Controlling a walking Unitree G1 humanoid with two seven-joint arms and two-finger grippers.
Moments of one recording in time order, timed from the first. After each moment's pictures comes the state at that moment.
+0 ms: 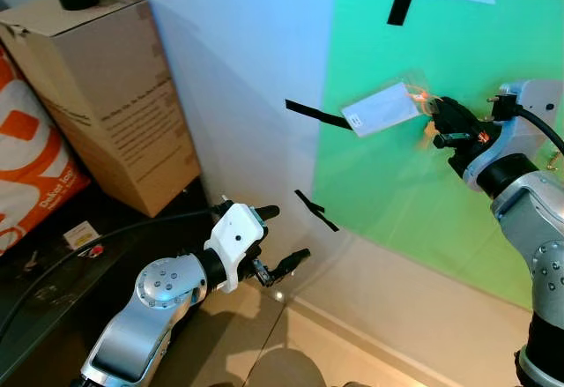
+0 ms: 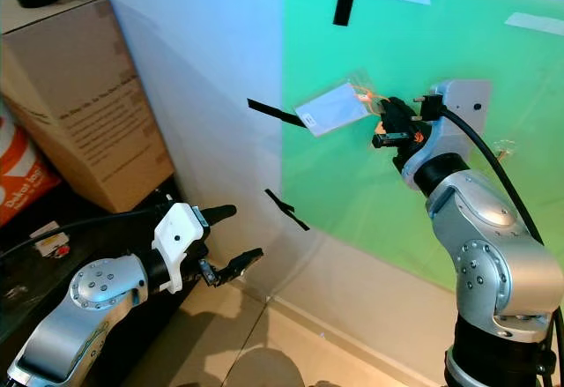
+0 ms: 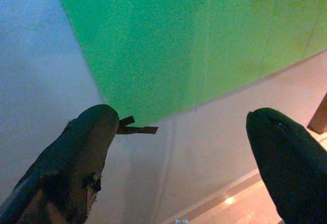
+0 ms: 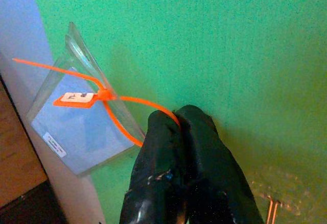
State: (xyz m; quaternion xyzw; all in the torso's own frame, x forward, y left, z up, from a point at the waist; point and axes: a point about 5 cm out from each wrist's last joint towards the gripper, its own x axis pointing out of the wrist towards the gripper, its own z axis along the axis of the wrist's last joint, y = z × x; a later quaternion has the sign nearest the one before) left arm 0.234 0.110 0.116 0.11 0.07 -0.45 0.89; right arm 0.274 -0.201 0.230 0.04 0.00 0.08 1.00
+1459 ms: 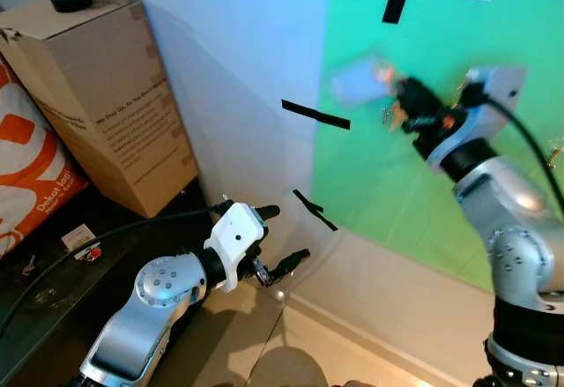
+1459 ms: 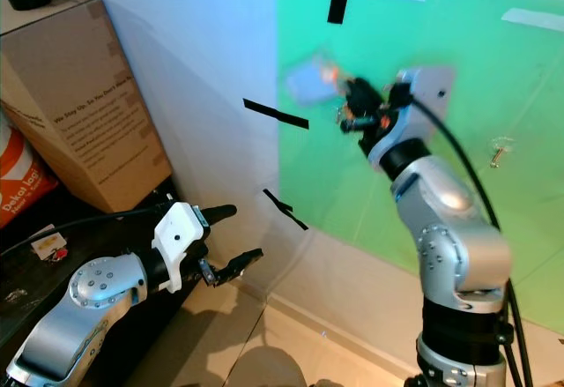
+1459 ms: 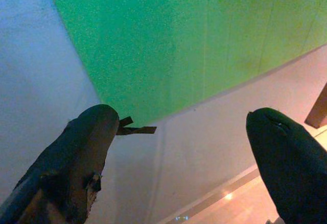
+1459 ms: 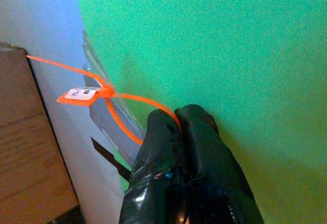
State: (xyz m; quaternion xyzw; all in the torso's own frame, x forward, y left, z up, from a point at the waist) left arm 0.234 0.111 0.117 0.12 0.07 -0.45 0.88; right arm 0.294 -0.167 0.230 0.07 -0.06 0.16 0.98
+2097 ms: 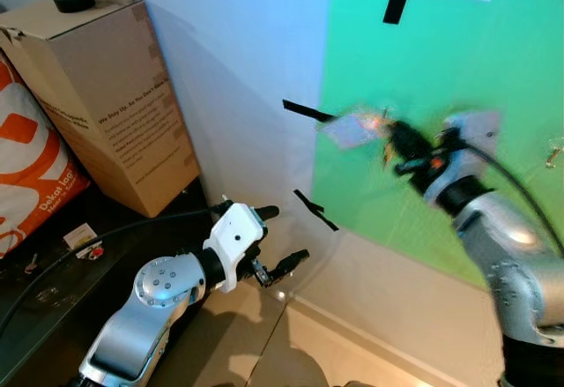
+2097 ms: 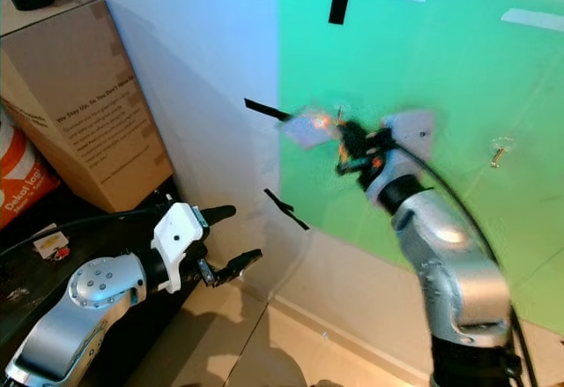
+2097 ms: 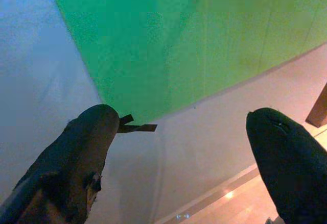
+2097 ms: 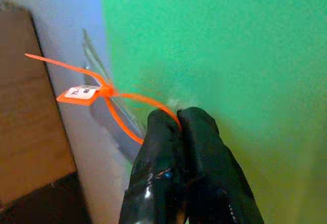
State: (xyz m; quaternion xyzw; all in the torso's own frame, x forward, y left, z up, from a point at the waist) left arm 0.234 0.112 0.117 0.12 0.07 -0.45 0.88; right arm 0.274 -0.176 0.209 0.03 -0.04 0.17 0.98
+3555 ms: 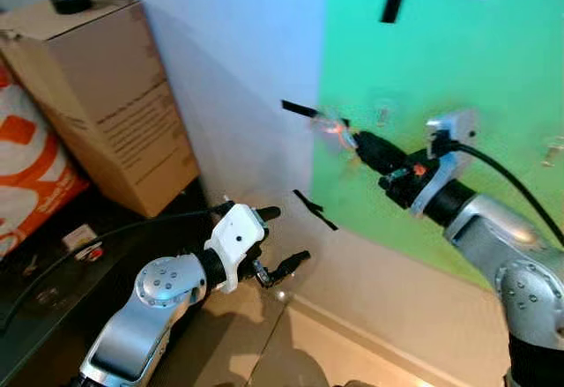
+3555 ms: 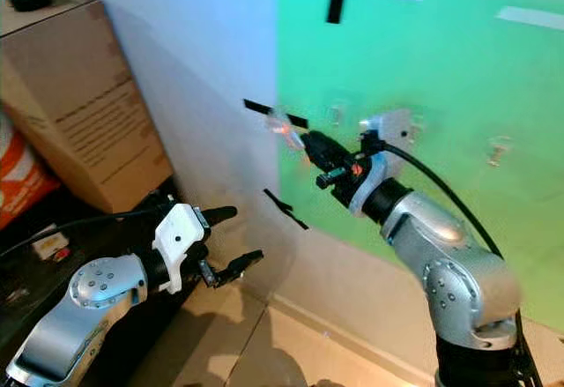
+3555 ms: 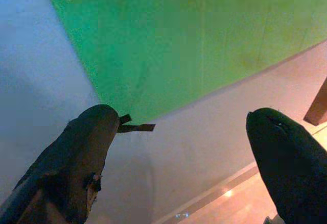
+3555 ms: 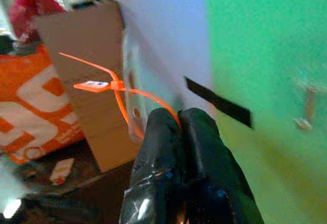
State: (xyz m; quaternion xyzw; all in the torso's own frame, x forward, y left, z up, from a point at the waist) left arm 0.234 0.111 0.117 0.12 0.07 -0.45 0.88; right arm 0.262 -0.146 0.213 0.09 0.01 0.32 0.94
